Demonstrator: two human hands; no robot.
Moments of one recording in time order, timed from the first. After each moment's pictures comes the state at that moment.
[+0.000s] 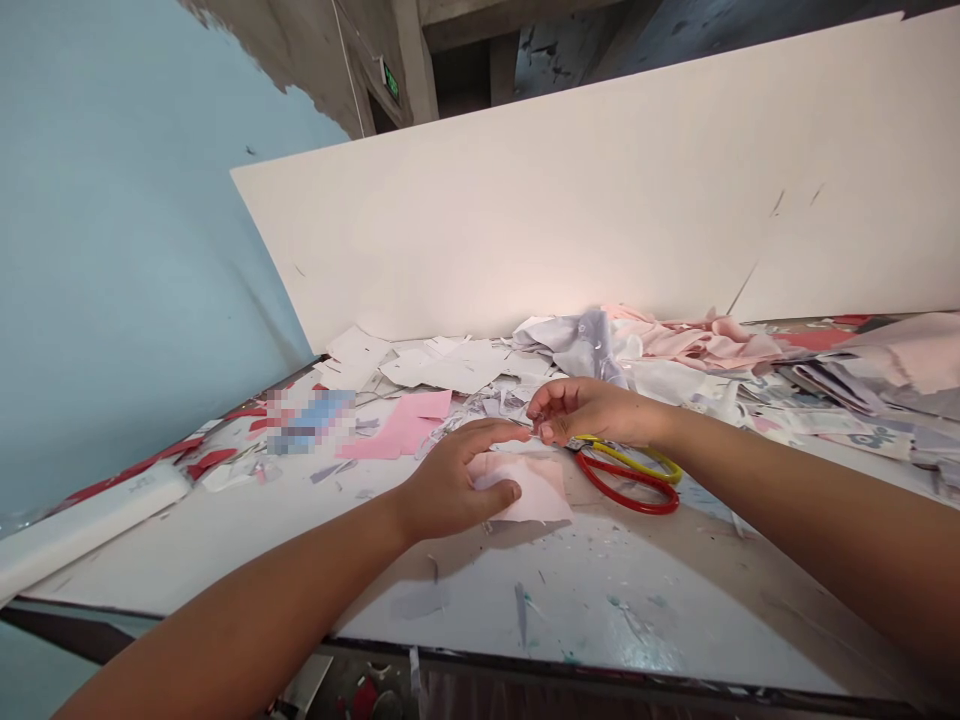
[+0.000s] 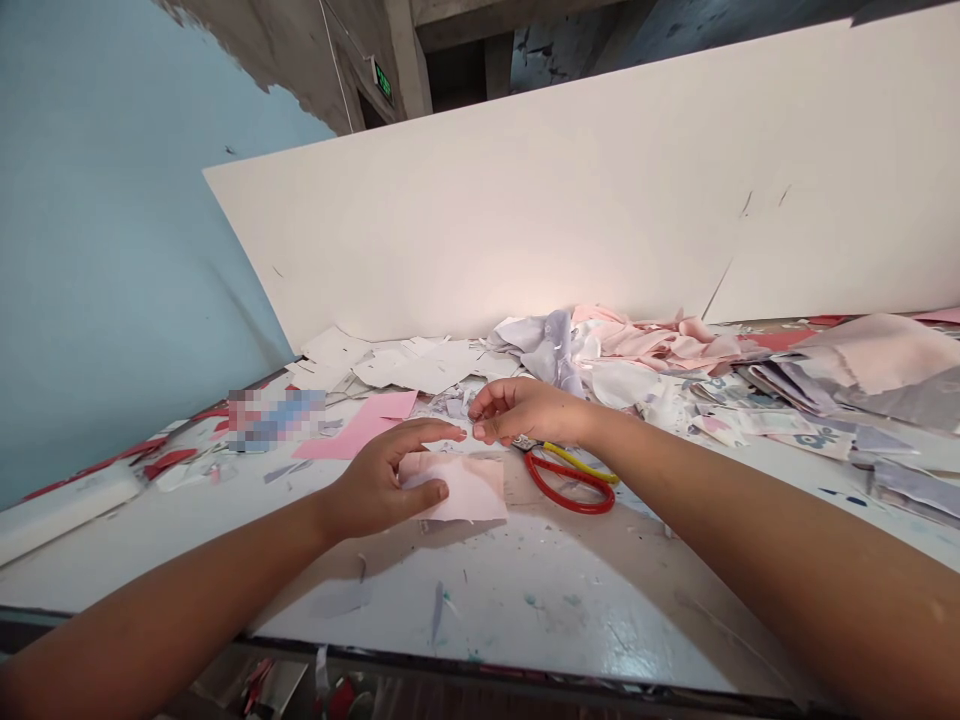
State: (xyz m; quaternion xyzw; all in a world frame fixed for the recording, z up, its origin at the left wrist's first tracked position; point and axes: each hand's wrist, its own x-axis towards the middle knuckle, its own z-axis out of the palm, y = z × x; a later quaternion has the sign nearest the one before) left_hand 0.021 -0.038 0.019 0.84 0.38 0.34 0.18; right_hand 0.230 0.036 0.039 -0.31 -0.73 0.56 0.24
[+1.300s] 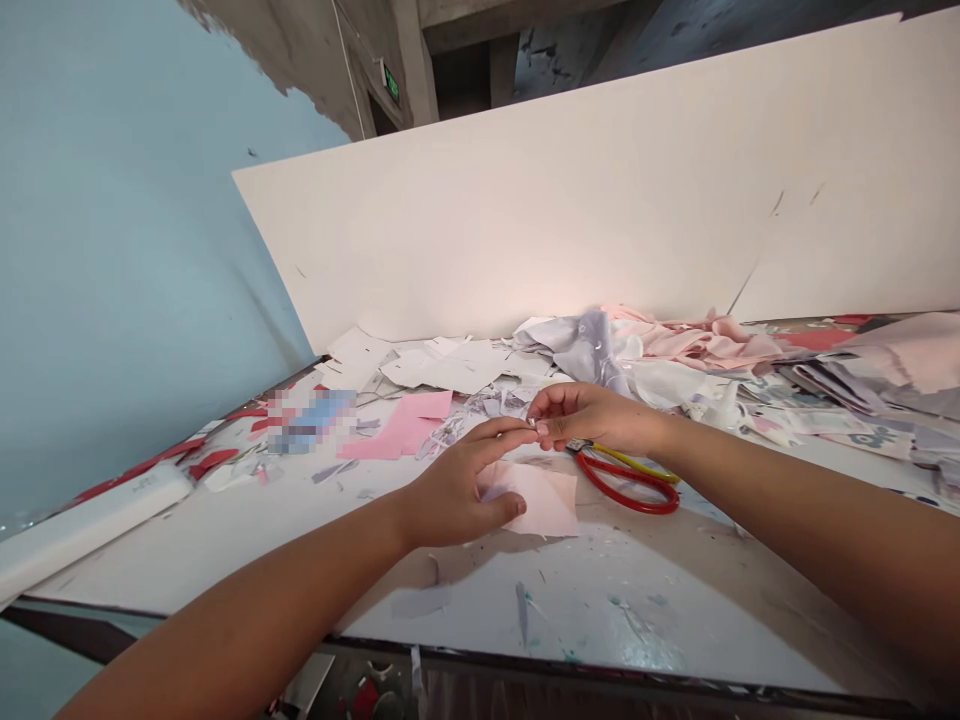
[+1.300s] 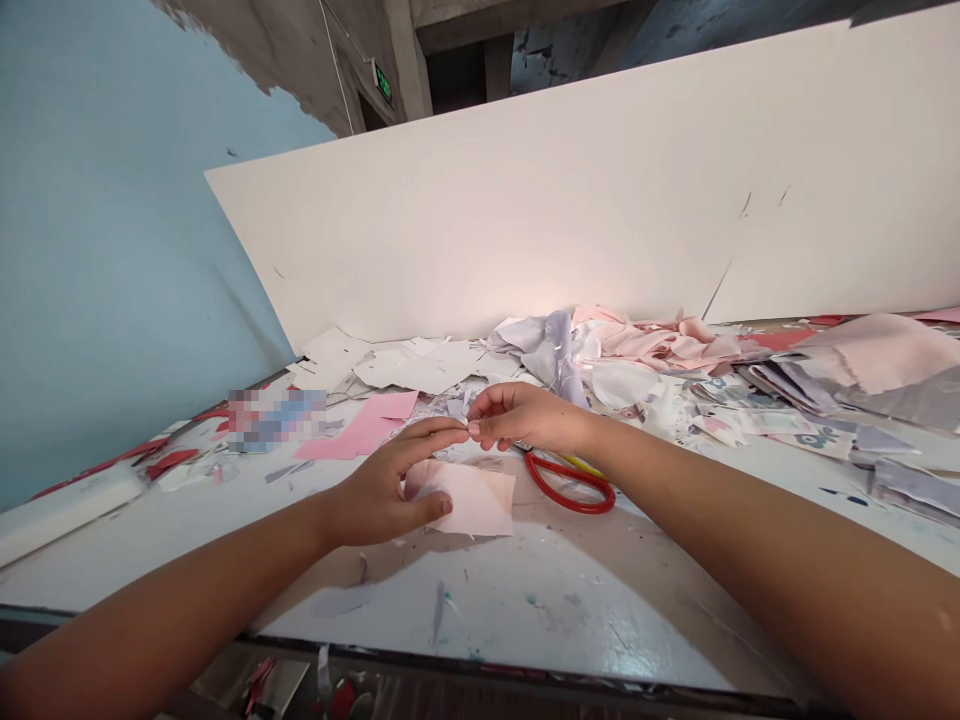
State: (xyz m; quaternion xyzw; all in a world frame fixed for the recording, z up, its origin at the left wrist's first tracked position) left_hand 0.022 -0.040 0.021 0.88 0.33 0.29 0.19; right_hand 0.227 0.026 0.037 -0.32 -0.73 0.55 0.26
